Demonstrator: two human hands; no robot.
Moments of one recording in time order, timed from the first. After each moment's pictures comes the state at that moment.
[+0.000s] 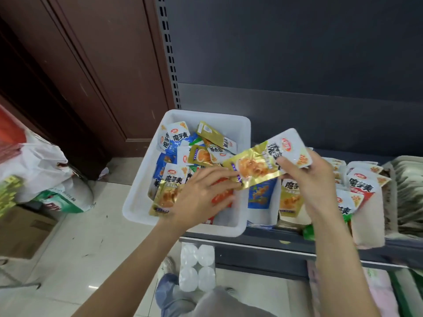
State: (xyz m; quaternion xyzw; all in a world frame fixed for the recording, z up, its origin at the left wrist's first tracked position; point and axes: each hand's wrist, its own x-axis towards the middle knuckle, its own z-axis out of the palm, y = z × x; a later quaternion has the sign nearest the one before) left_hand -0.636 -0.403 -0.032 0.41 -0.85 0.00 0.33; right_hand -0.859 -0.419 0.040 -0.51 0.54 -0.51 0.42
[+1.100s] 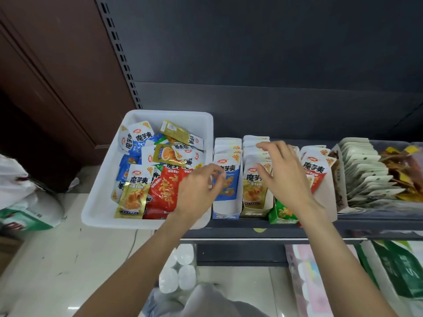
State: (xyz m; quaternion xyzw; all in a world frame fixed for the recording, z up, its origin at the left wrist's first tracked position) left_hand -0.717 -0.406 -0.032 0.58 -0.73 -0.13 0.35; right_hand -0.914 -0.415 0.017 -0.77 0.59 -0.24 0.01
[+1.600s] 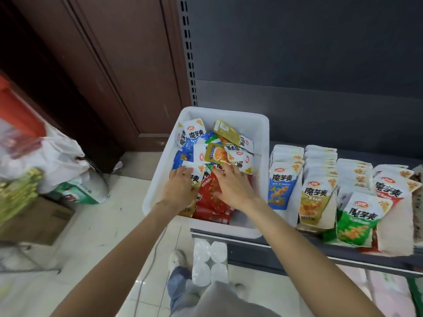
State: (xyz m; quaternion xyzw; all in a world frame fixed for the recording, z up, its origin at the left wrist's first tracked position) left_hand -0.555 -0.422 -0.070 0.76 -0.64 -0.15 0.04; right_hand -0.717 -0.454 -0.053 -0.86 0.49 0.03 0.15
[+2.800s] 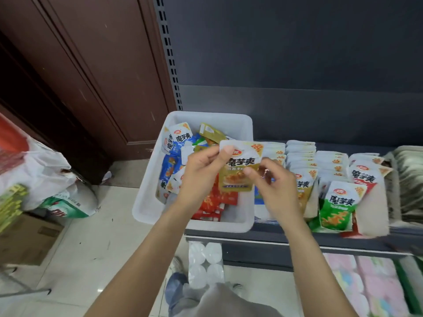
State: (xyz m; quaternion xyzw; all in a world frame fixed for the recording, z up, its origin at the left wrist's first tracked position) left_hand -0.651 -0.391 0.057 0.46 -0.50 -0.49 0.55; right_hand -0.806 -0.396 0.019 -0.67 0.49 -0.47 0.30
